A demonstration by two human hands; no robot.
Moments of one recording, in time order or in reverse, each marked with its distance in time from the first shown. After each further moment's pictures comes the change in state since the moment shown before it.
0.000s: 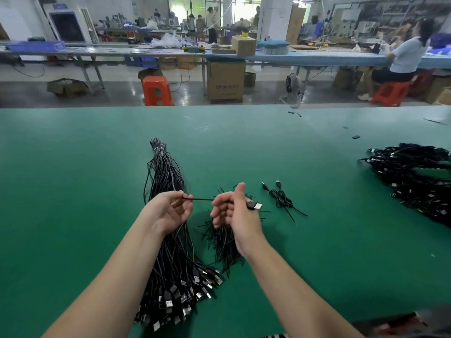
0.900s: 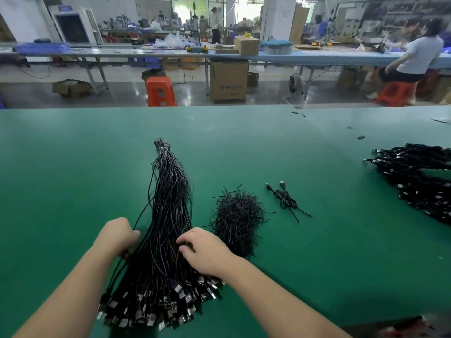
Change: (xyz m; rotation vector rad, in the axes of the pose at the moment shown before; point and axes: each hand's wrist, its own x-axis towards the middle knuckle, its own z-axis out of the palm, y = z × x) left_hand 0.029 0.026 -0.137 1.652 0.529 0.192; right_hand -0.001 0.065 0.036 -1.176 -0.568 -0.017
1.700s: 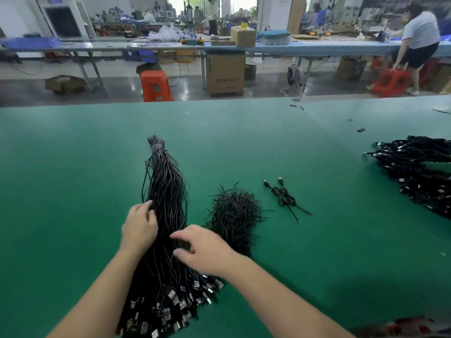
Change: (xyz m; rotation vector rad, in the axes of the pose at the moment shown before) left_hand -0.003 0.051 0.041 -0.291 0.325 0.283; right_hand -0.004 0.005 -0.017 0.007 0.019 -0.067
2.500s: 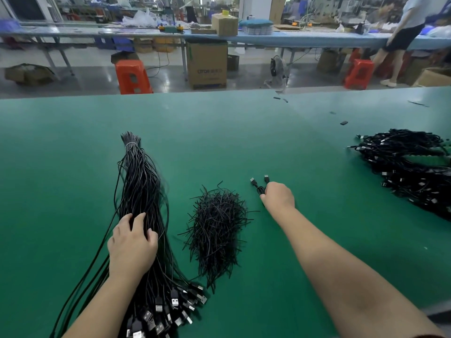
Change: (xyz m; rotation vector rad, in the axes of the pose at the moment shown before) left_hand -0.025 0.015 0.043 0.275 -0.011 0.020; right_hand 0.020 0.214 -0.118 -0.367 0.381 0.835
